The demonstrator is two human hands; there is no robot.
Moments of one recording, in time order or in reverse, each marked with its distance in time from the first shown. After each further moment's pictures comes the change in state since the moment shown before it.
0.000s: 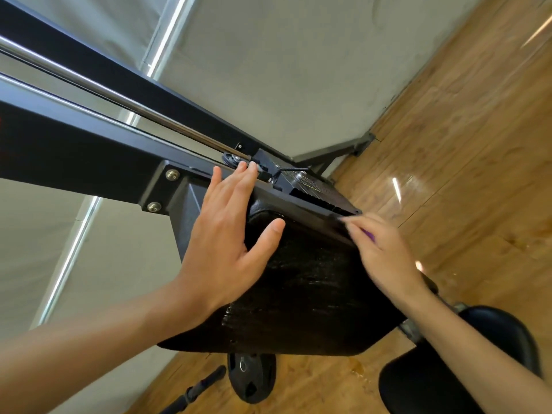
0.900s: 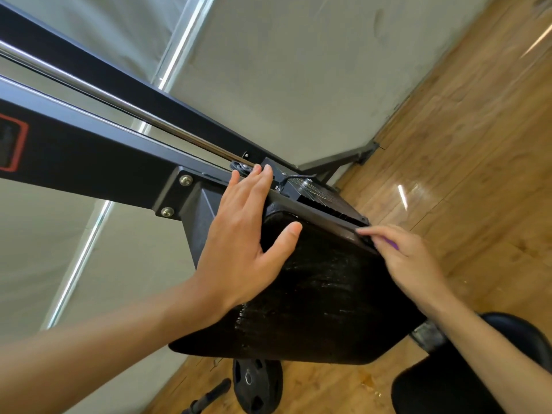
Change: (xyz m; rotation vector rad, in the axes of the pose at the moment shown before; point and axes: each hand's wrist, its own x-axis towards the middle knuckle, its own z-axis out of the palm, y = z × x) left_hand 0.000 0.000 -0.003 0.013 -0.065 -0.045; right_hand -0.007 0.012 -0.012 -0.004 -0.042 0.055
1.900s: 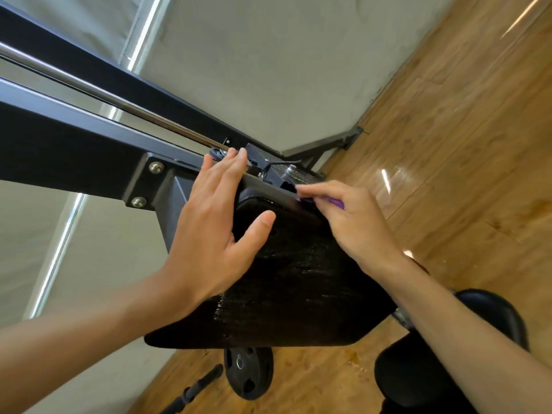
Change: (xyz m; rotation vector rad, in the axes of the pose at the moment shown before) left_hand 0.002 -0.003 0.002 -0.008 -0.006 0.031; right_hand 0.023 -0.053 0.020 0.140 0.017 -0.117
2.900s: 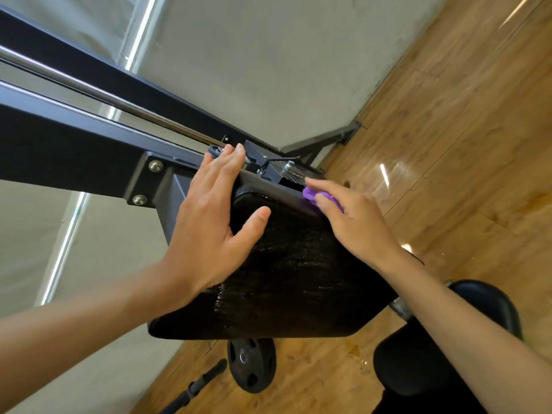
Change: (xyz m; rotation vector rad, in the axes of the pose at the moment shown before) left_hand 0.000 -0.002 0.001 0.051 -0.010 0.045; right_hand -0.006 0.035 -0.009 -0.115 -0.058 -0.025
